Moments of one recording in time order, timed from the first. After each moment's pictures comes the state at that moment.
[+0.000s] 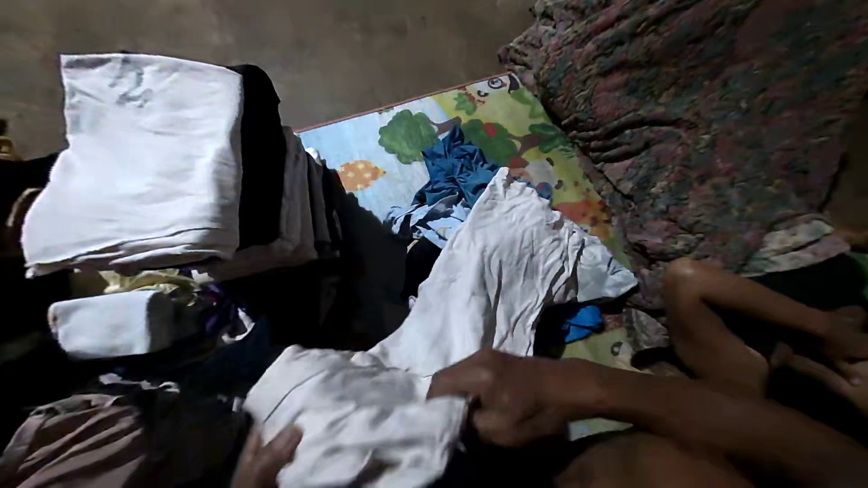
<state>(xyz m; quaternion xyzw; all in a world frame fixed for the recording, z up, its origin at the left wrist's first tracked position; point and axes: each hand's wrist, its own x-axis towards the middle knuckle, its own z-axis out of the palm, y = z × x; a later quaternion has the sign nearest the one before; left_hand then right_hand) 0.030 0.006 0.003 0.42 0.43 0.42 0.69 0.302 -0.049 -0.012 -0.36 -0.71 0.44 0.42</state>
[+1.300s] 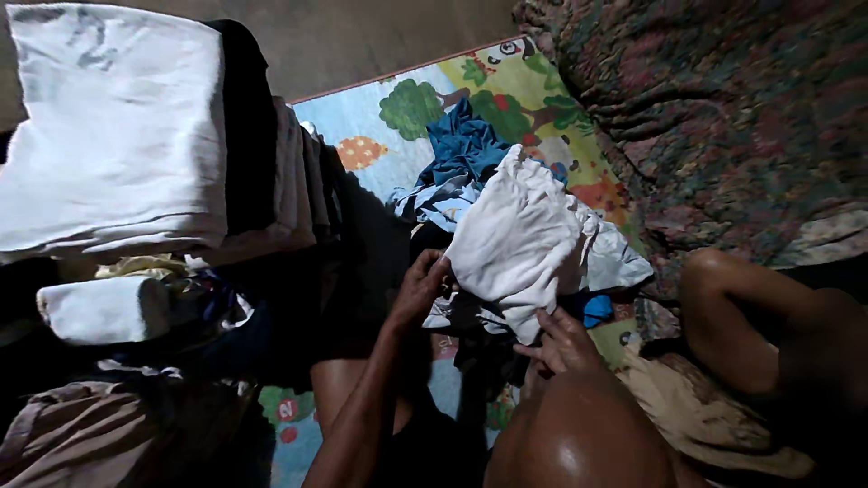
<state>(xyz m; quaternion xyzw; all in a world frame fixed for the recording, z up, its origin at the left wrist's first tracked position) 0.190 0.111 -0.127 0.56 0.39 0.13 0.72 0.315 -0.103 -0.114 -0.60 0.05 0.51 0.62</state>
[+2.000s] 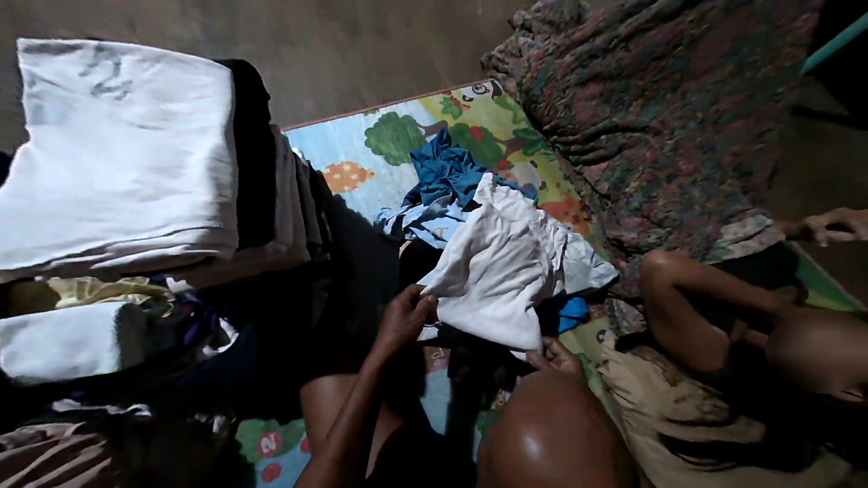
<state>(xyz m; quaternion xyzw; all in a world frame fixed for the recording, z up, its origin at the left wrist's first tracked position) 0.151 0.107 -0.114 0.67 0.40 0.05 0.62 0.271 -0.153 -0.140 -0.73 -0.10 0.34 0.59</state>
